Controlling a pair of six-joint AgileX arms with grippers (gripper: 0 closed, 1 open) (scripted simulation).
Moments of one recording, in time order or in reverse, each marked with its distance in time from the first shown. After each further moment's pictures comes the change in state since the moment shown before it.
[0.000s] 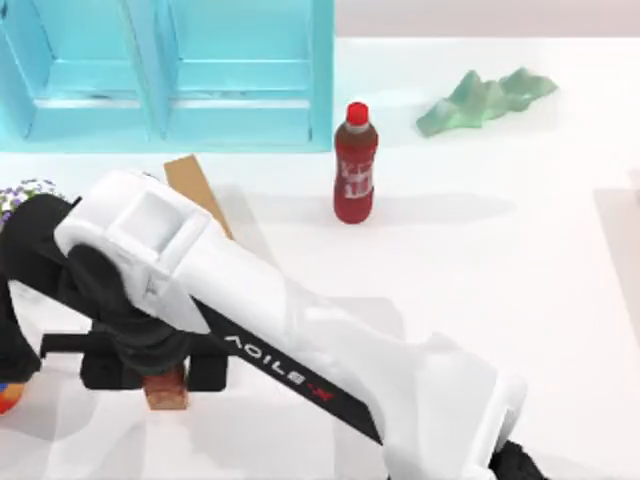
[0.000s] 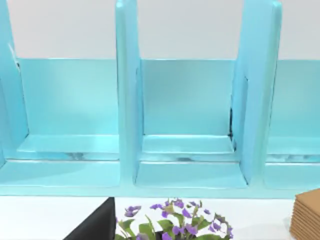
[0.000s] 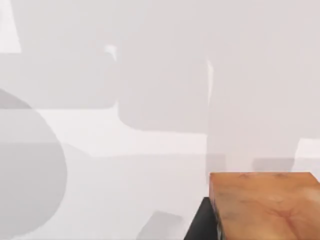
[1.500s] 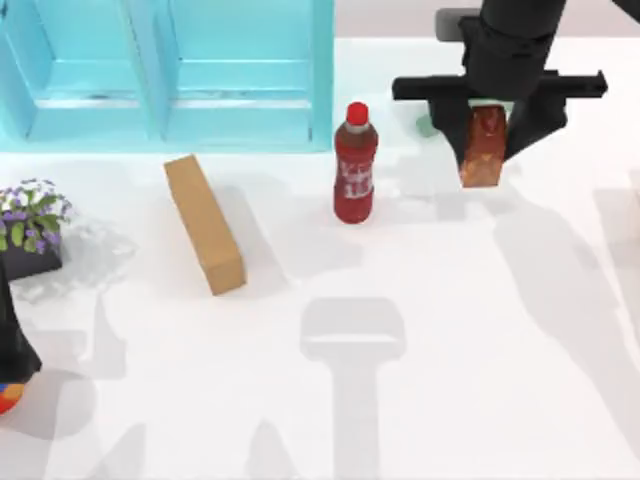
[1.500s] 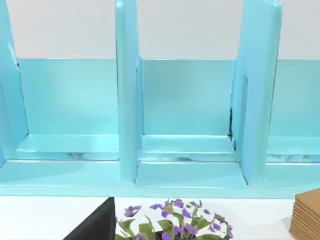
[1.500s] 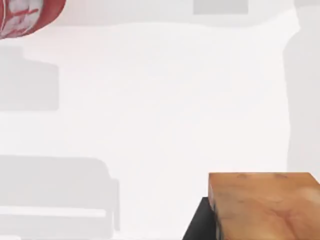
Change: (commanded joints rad) left arm 0.000 0.000 0.000 0.000 0.000 0.000; right arm -0.685 -0.775 -1.132 0.250 -0.103 -0.706
